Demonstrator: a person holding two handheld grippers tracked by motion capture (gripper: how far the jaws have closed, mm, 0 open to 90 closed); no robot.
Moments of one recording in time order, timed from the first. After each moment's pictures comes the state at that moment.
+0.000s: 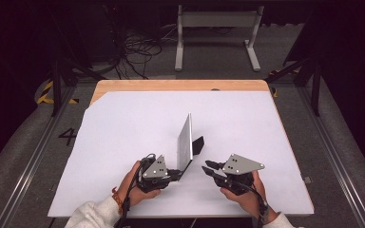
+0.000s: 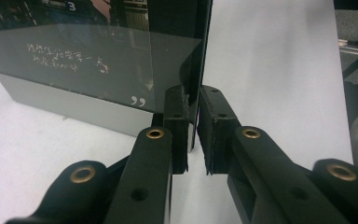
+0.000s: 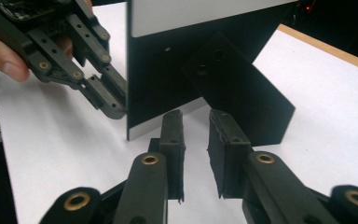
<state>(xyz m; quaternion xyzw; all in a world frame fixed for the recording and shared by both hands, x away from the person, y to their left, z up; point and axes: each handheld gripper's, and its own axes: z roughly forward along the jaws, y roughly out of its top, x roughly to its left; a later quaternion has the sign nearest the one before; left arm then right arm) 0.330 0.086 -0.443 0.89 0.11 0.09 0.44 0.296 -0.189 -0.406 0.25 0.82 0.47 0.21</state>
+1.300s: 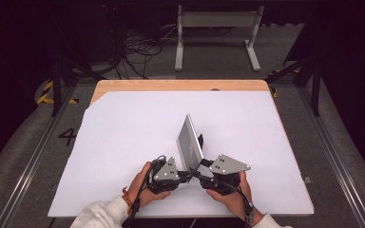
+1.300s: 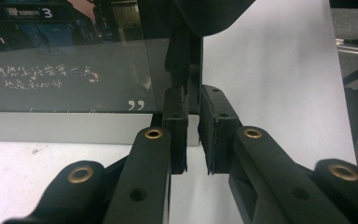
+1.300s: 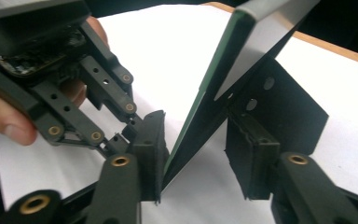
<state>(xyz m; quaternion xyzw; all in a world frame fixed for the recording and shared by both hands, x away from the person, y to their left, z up) 0.330 0.061 -0.448 0.89 0.09 0.09 0.44 0.299 -0.159 -0.414 0.27 0.81 0.48 0.21</state>
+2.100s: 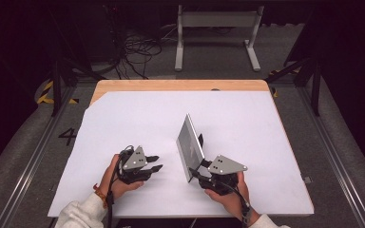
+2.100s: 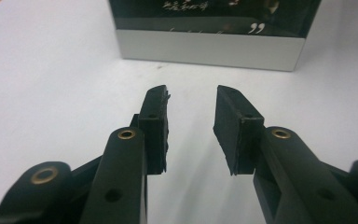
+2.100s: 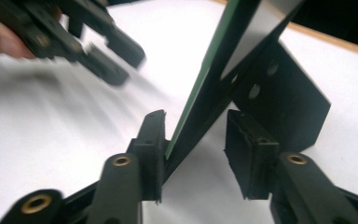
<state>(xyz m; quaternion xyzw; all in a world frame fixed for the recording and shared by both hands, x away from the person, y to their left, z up) 0.349 0.147 -0.439 0.88 0.18 0.15 0.42 0.302 -0.156 -0.427 0.28 0.81 0.47 0.21</state>
